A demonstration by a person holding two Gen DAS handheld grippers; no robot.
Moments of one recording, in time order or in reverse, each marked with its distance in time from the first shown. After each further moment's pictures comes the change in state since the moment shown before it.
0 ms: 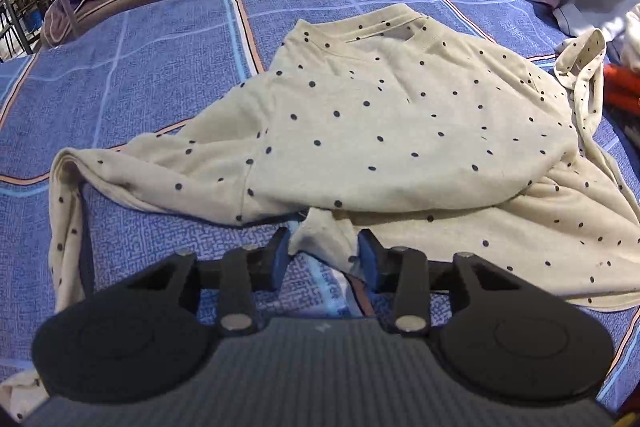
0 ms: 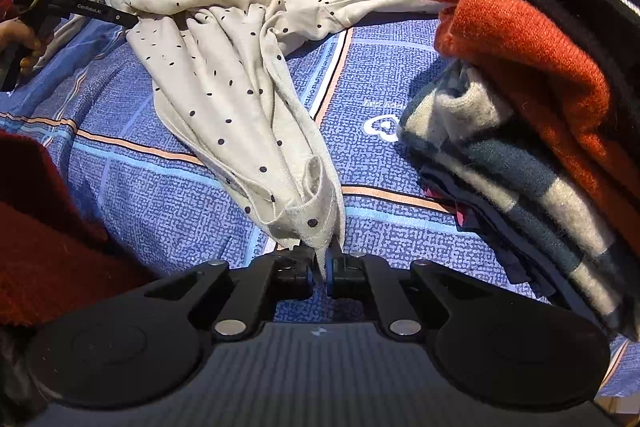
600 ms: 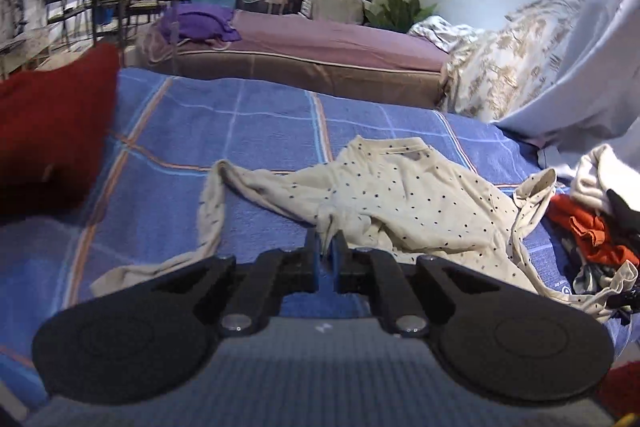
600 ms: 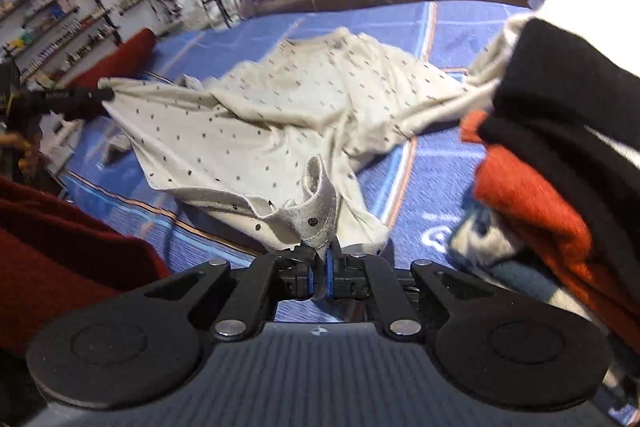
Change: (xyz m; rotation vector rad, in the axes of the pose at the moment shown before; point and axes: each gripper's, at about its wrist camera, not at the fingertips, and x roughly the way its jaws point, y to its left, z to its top) left arm -0.219 0.042 -0.077 -0.322 -0.283 0.039; right arm -0.062 -0.011 0.038 0.007 -0.225 0.311
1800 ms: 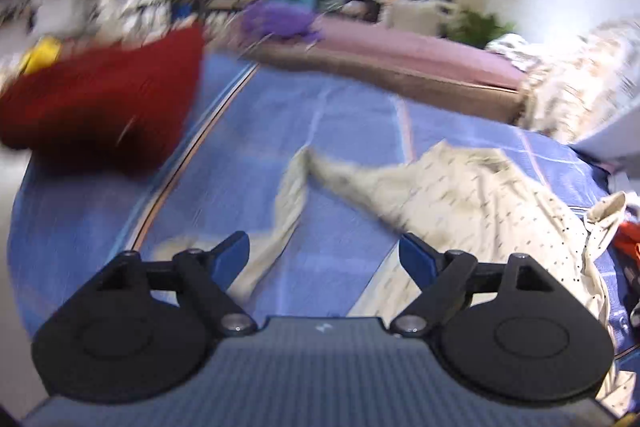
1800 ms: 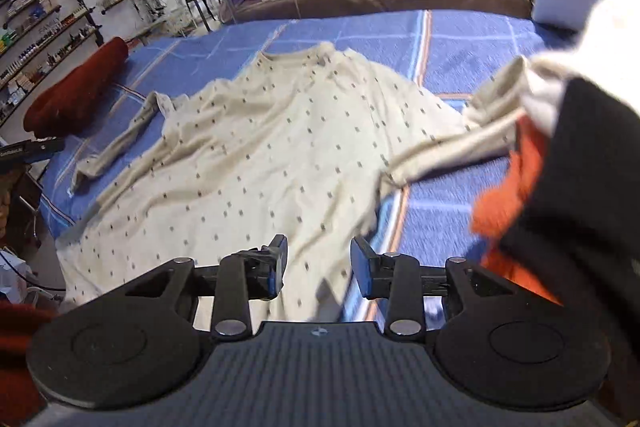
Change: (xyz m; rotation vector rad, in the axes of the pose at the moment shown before) left arm 0.030 0.002 0.003 -0.013 -0.060 0.205; right arm 0.054 -0.005 0.061 -0.020 0.019 -0.087
